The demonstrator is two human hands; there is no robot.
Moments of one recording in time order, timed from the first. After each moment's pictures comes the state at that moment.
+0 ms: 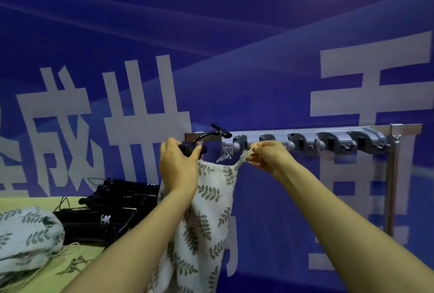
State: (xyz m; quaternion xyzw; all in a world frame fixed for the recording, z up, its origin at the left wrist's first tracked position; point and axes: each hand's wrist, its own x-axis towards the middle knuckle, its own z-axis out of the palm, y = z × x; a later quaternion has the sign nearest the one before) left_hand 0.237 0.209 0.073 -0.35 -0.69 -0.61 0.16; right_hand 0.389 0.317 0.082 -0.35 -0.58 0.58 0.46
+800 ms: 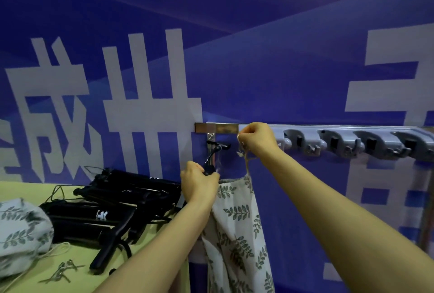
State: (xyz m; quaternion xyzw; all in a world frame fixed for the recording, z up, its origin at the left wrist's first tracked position) left_hand 0.203 0.266 0.023 -0.32 -0.76 -0.57 -0.06; right_hand 0.300 0.366 0.091 -0.41 -0.73 0.31 0.45
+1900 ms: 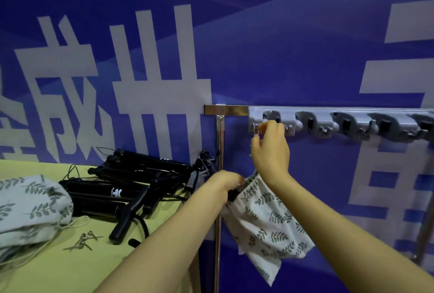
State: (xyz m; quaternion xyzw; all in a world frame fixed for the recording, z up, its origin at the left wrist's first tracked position) left_hand 0.211 0.279 -0.007 -0.33 -0.75 -0.41 -0.40; right_hand 0.301 0.322 0.028 -0.42 -0.72 0.10 0.54
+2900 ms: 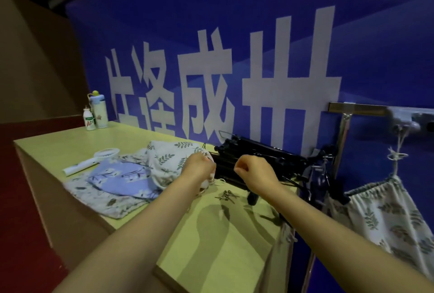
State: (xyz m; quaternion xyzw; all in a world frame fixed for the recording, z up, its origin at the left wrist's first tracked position) left_hand 0.021 0.013 0.015 -0.20 -0.84 -0.50 -0.11; right_hand 0.108 0.129 -0.010 -0.22 -0.91 0.21 0.26
